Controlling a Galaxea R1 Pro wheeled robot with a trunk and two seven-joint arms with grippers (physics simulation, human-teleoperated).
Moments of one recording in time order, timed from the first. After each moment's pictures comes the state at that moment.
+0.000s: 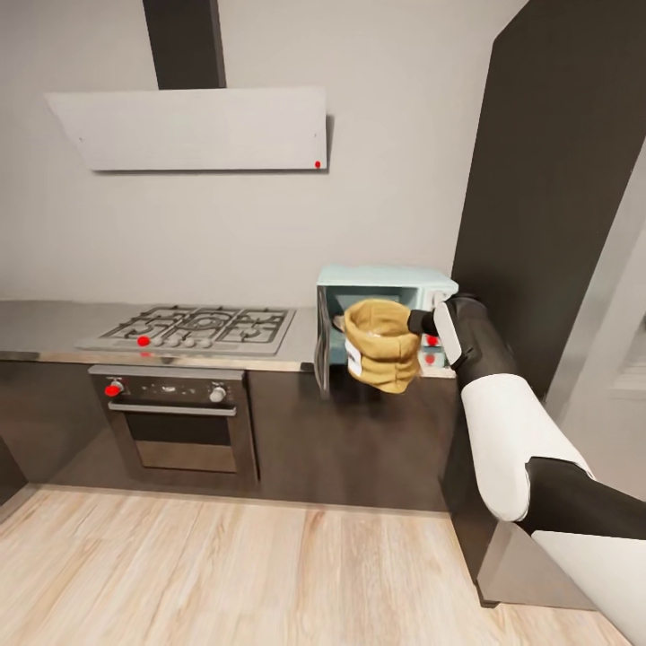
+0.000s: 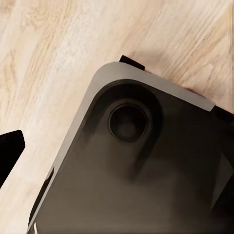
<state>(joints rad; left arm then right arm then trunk) 0.00 0.02 0.01 -0.07 0.46 -0.14 0.01 -1.26 0.08 -0.18 -0.76 -0.01 0.83 -0.19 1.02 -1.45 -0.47</state>
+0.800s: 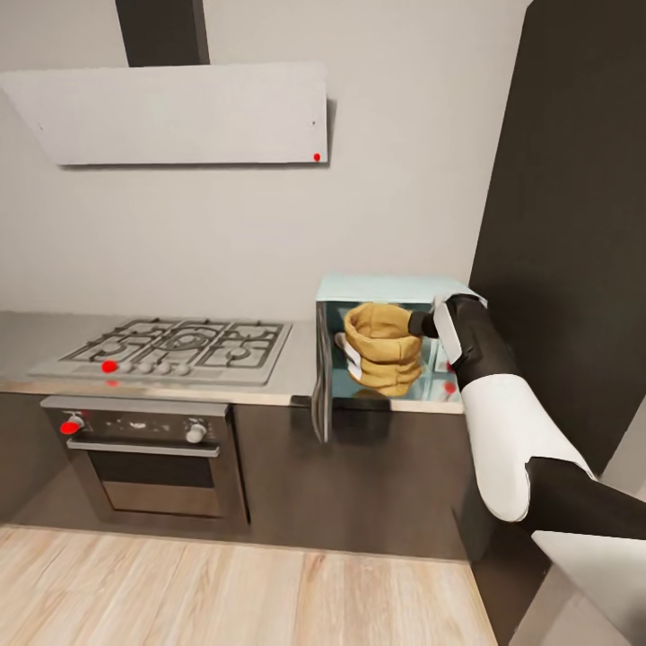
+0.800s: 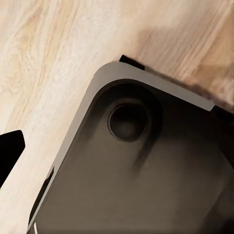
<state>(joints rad) 0.00 0.02 0.01 -0.08 0.46 -0.14 0.01 -1.26 0.08 -0.18 -0.76 -0.03 0.86 -0.21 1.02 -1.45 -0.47</state>
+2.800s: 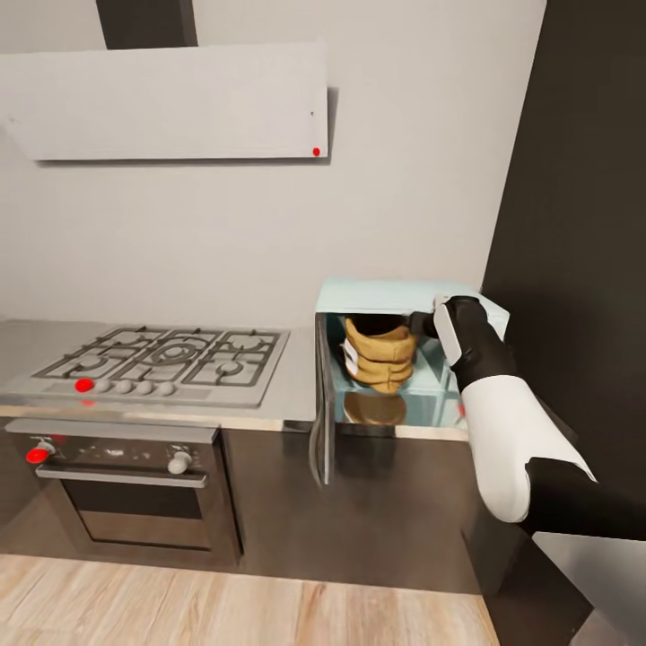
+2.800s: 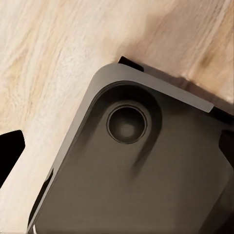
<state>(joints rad) 0.00 0.02 0.01 -0.07 0.45 -0.15 0.01 -1.25 0.08 -0.18 -0.76 -0.01 0.83 -0.20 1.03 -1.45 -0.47</state>
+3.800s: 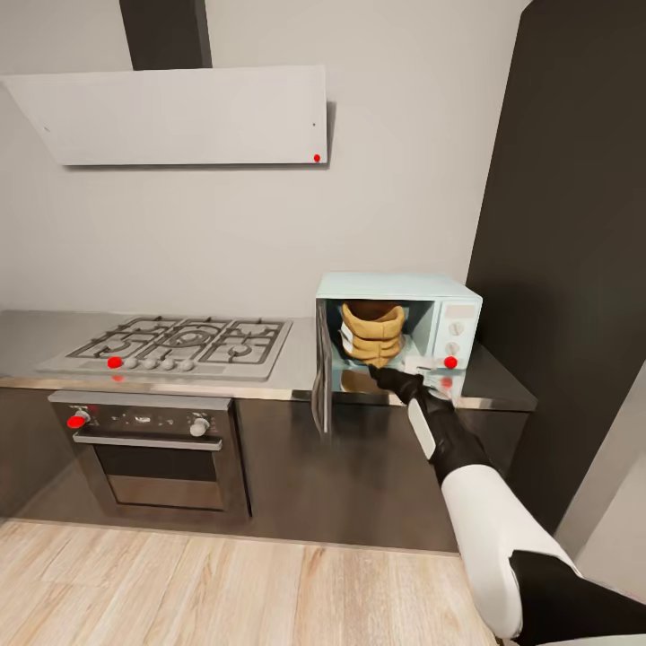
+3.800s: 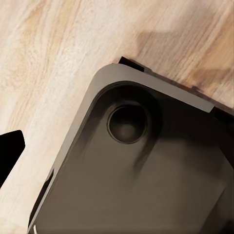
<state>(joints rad) 0.00 0.02 0.01 -0.07 0.45 -0.15 0.01 -0.93 0.14 -0.17 -0.71 -0.02 0.22 0.09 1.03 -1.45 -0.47</state>
